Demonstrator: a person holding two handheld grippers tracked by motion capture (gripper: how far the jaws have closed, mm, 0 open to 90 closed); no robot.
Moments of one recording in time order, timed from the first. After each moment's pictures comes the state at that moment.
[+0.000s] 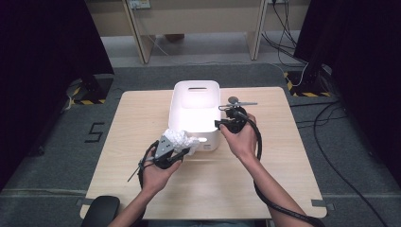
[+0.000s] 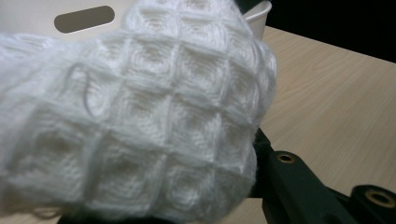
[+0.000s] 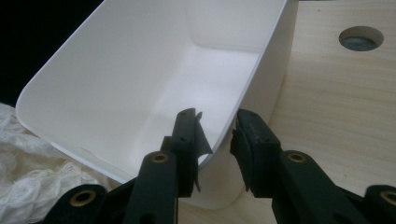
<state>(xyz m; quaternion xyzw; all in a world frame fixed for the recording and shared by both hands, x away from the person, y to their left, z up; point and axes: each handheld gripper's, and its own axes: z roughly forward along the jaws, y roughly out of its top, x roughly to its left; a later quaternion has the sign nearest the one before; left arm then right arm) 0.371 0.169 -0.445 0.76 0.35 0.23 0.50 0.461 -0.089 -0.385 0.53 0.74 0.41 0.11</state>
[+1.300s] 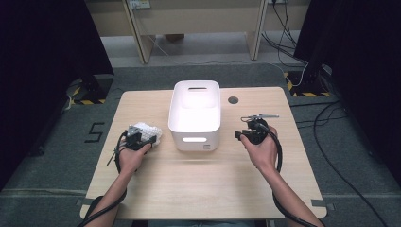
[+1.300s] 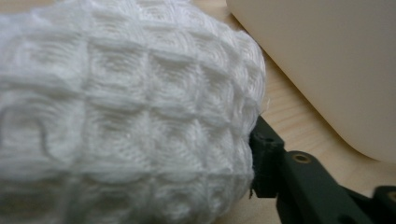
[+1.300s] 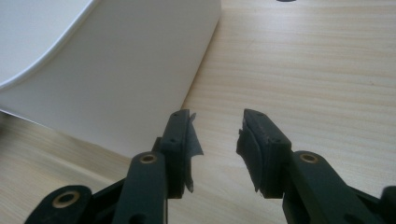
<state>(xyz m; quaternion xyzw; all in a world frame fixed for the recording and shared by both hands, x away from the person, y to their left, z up) 0.459 0.286 -0.510 0.71 0.53 0.21 0.42 0.445 -0.151 -0.421 0.57 0.72 0.37 0.12</state>
